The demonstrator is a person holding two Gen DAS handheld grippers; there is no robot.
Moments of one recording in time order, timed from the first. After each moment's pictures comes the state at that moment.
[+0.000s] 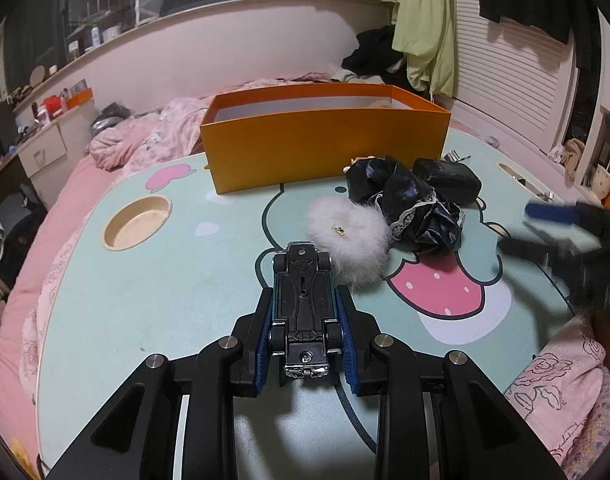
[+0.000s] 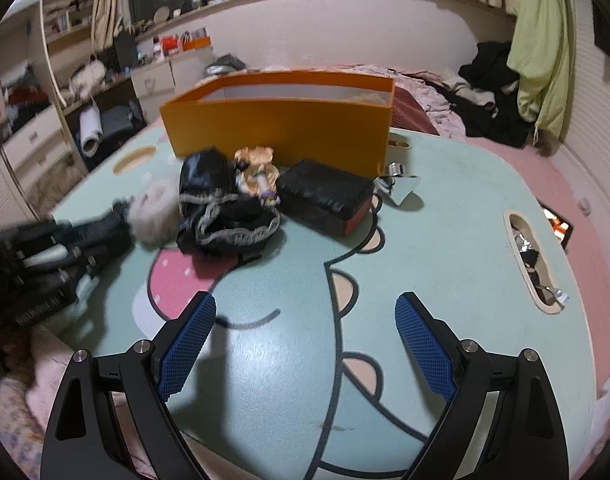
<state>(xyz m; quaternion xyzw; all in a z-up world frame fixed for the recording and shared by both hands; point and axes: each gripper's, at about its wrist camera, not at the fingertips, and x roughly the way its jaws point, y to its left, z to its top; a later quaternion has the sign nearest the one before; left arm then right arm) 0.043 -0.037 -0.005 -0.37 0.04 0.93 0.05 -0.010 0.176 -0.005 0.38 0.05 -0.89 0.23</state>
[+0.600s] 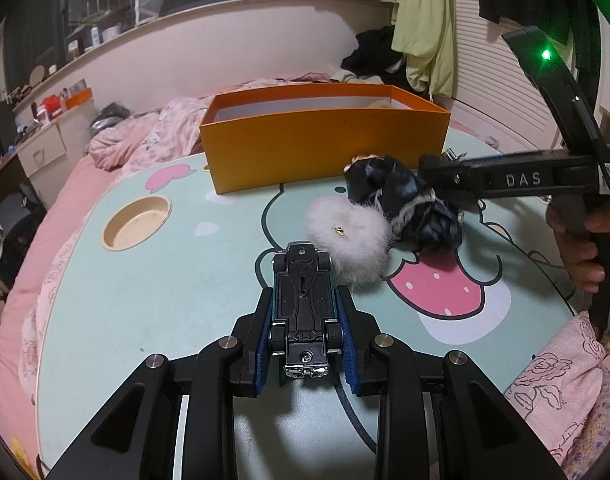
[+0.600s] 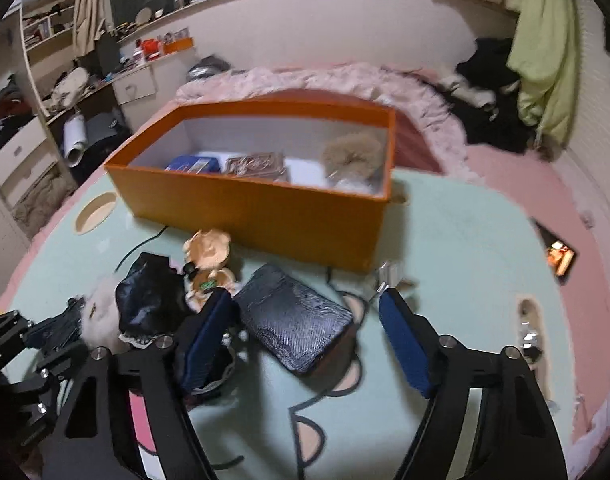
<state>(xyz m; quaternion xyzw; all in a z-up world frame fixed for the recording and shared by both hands) 0.044 -0.036 -0.005 -0.37 0.04 0.93 0.05 -0.088 0.147 0.005 0.42 0.06 -0.88 0.23</state>
